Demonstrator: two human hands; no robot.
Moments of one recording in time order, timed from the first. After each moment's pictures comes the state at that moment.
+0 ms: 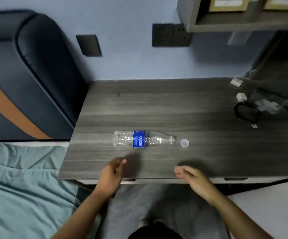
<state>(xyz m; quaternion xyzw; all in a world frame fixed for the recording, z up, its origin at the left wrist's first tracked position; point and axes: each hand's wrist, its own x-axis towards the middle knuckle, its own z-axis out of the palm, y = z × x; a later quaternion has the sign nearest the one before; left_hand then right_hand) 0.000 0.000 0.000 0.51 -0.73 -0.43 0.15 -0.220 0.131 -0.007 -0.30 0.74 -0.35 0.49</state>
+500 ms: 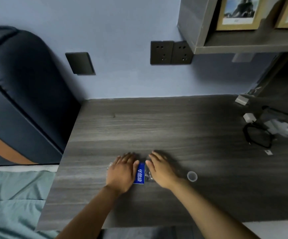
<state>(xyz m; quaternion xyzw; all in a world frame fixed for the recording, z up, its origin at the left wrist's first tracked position) -0.085 -0.114 -0.047 0.42 -0.89 -0.17 0.03 -0.228 -0.045 -0.036 -0.53 0.79 -0.12 0.30</state>
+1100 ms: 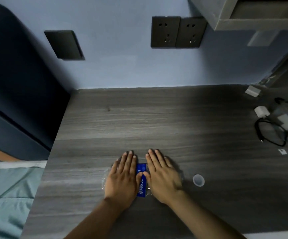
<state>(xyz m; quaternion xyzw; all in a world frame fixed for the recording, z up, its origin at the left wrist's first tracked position) -0.089 -0.109 -0.085 0.38 -0.92 -0.07 -0.07 -0.221 -0.046 -0.077 -0.63 0.77 0.00 0.13</state>
